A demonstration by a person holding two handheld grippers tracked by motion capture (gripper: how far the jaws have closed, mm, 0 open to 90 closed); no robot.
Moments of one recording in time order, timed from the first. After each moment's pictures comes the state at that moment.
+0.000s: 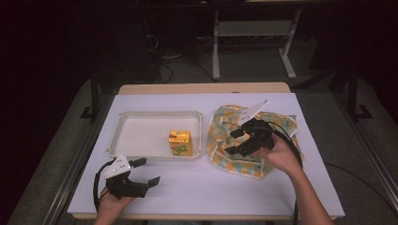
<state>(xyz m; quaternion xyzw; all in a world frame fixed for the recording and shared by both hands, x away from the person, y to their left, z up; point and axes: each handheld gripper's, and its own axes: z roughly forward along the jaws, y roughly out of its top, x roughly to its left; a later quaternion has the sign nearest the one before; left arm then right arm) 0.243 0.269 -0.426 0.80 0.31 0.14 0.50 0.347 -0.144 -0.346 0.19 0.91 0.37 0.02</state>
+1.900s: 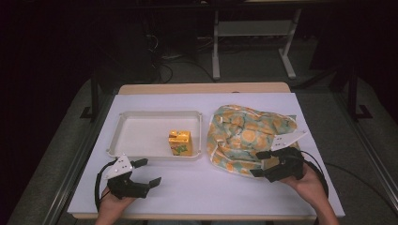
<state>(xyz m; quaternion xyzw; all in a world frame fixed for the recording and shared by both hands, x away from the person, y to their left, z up) 0.242 0.266 -0.427 0.80 0.31 0.14 0.49 0.285 -0.218 -0.389 0.25 0.88 0.40 0.03</state>
